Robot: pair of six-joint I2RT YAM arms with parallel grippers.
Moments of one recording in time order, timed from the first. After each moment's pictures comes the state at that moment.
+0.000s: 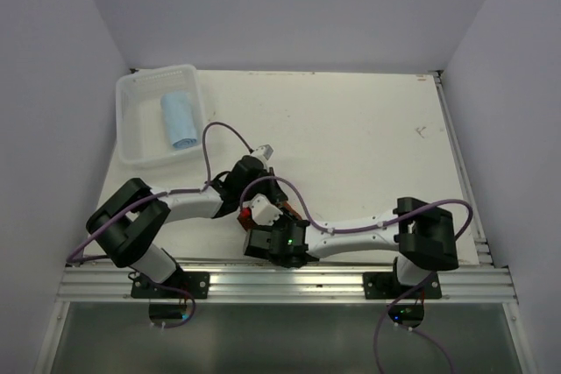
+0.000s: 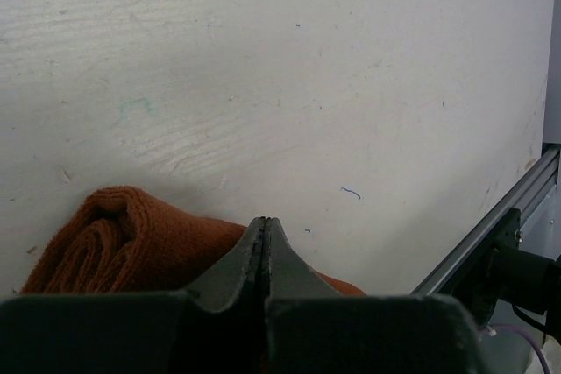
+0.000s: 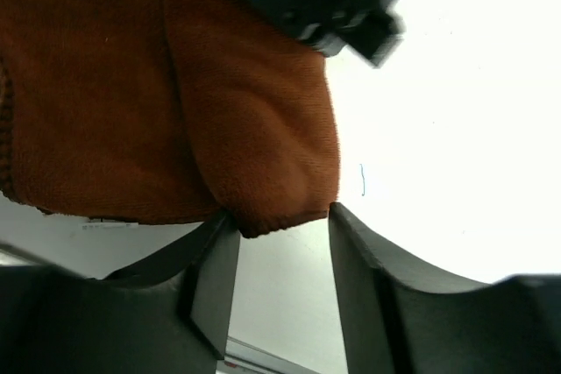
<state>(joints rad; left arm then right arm) -0.75 1.56 0.64 0.23 0.16 -0.81 1.44 1.71 1.08 -0.66 0.81 0.49</state>
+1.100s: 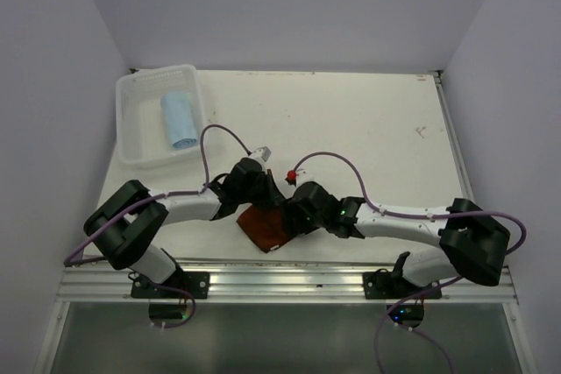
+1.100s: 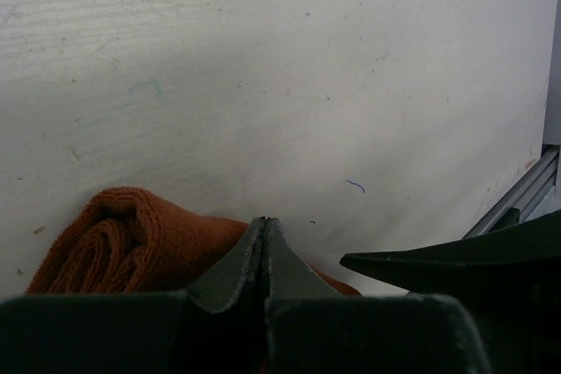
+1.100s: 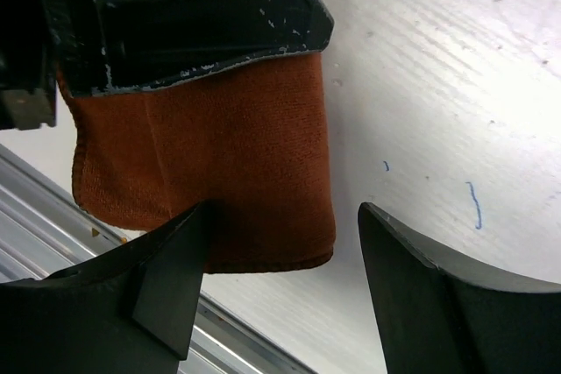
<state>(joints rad) -0.75 1.54 0.62 0.23 0.15 -0.83 1.05 1.37 0.69 -0.20 0.15 0.57</state>
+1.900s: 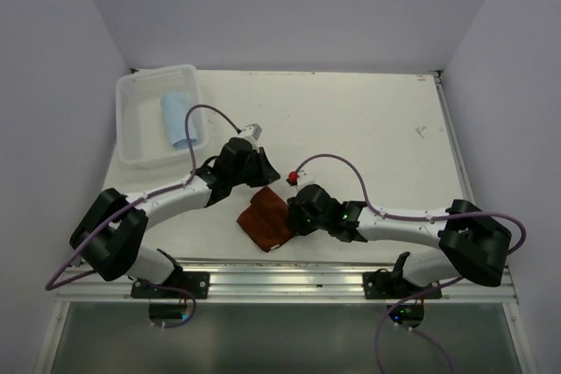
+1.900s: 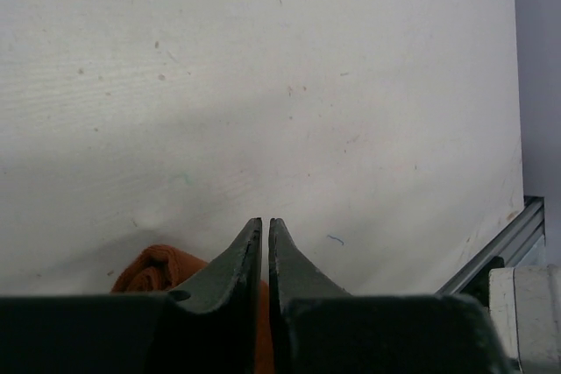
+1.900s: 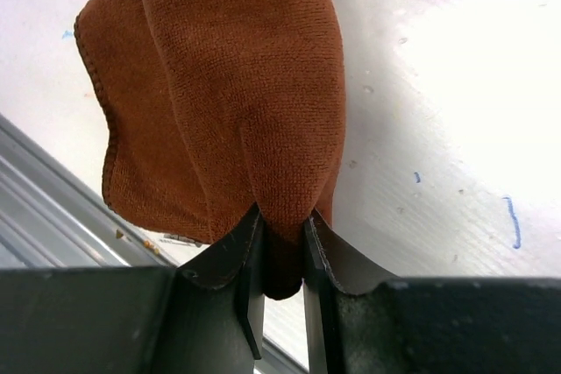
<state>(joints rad) -0.67 1.45 0.73 0.10 0.12 -0.75 1.05 1.37 0.62 -0.06 0.10 0.60</state>
